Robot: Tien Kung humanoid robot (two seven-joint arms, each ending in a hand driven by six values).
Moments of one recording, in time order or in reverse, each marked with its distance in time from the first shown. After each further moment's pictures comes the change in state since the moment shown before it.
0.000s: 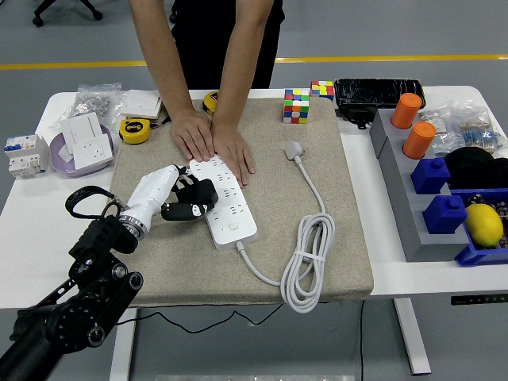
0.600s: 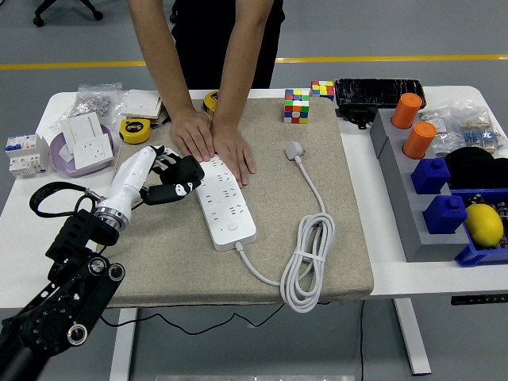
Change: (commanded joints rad) left arm 0.069 0.012 -0.148 -0.139 -0.113 0.019 -0.027; right arm -0.002 0.003 0.004 0.000 0.001 -0.001 -0.001
